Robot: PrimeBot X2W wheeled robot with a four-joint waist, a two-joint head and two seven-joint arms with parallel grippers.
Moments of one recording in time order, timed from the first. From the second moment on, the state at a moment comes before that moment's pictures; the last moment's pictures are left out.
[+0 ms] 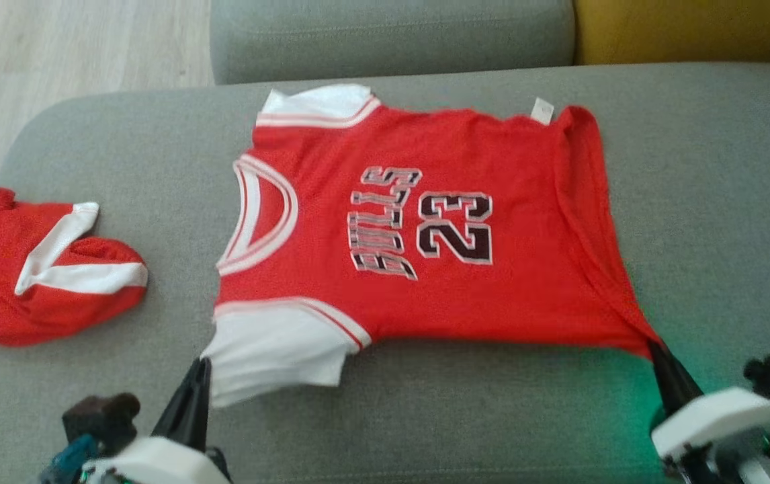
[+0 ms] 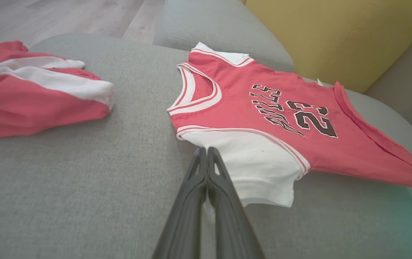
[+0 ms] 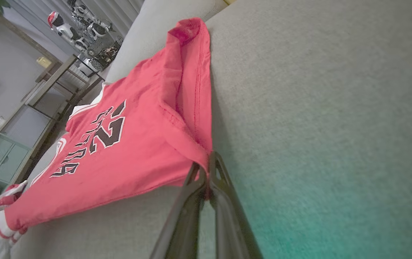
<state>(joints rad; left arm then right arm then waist) 0.20 0.11 -0.15 -0.06 -0.36 0.04 0.04 -0.07 -0.28 0.25 0.49 0.89 0.13 -0.06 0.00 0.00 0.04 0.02</state>
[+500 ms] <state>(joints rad) 0.37 0.13 -0.16 -0.29 -0.36 0.10 0.18 0.20 -0.07 -0.09 0.14 0.63 0.13 0.25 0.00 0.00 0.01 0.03</state>
